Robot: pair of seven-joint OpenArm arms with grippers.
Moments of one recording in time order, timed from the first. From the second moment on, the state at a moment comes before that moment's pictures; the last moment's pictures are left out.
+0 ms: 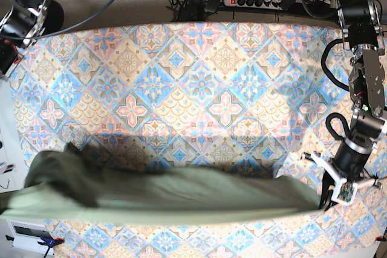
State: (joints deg) left arm -14.2 -35.0 -6.2 111.2 -21.7 -15.3 42.2; right arm 25.9 38.5 27.2 94.7 11.8 43.0 -41.2
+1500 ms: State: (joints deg) left arm 38.7 -44.2 -14.5 118.1 -26.7 -16.6 41.4; right arm -29.4 30.2 47.5 107.4 30.0 42.4 -58.5
